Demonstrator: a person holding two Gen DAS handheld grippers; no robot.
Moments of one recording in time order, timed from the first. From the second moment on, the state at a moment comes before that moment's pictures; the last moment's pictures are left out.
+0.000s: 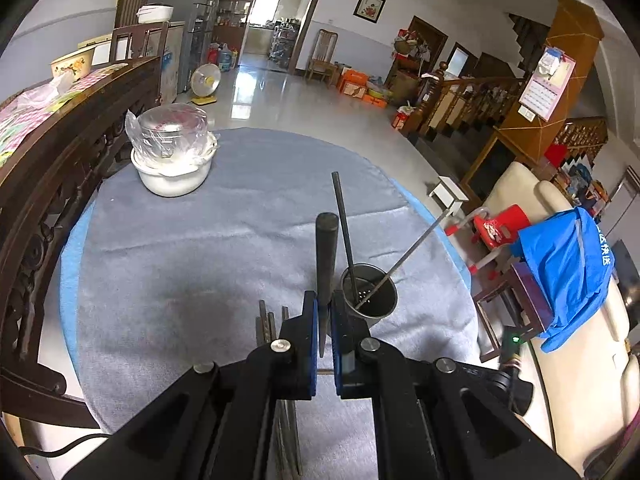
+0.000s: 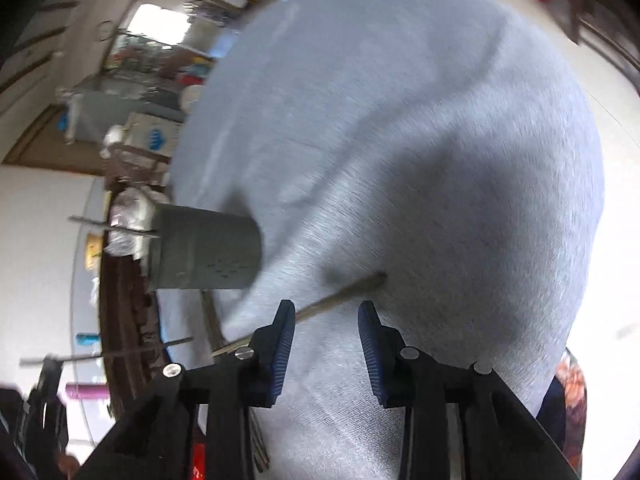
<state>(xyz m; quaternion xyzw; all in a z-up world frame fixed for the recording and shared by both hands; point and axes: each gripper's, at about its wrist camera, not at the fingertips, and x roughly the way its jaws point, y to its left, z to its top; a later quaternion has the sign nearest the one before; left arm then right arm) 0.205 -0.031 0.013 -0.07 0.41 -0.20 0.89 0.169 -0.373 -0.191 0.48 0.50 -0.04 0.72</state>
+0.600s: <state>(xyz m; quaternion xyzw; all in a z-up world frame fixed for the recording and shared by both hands) 0.189 0.003 0.010 -0.09 0.39 -0.21 0.89 0.222 -0.336 -0.174 0.38 0.51 -0.18 0.75</state>
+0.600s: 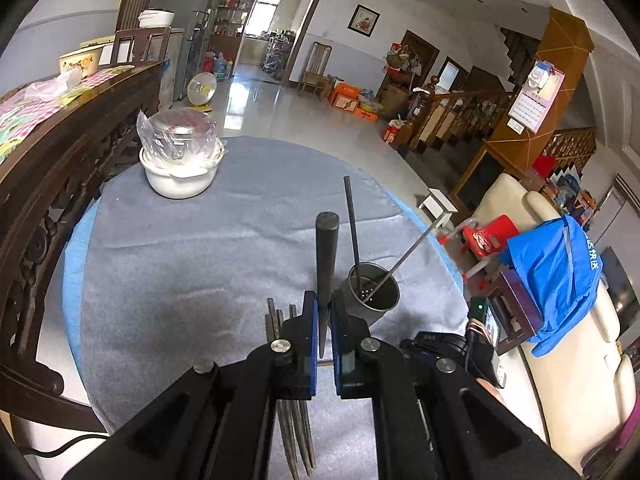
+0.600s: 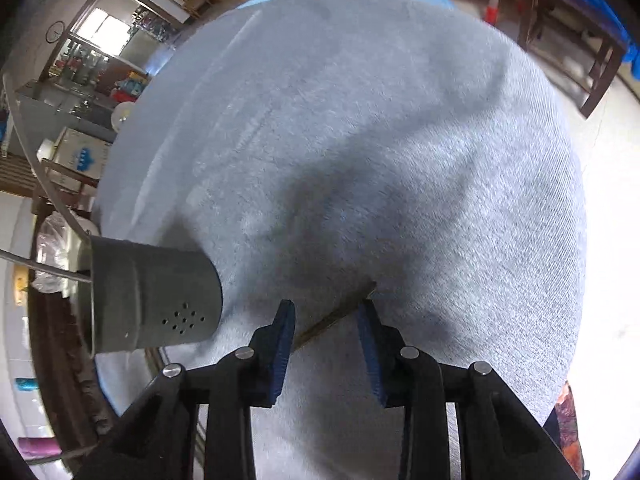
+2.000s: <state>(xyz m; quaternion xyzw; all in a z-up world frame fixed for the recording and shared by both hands) 0.187 0.026 0.009 -0.10 0.39 -0.20 0.89 0.228 -0.357 -0.183 0.42 0.53 -0.18 0.72</state>
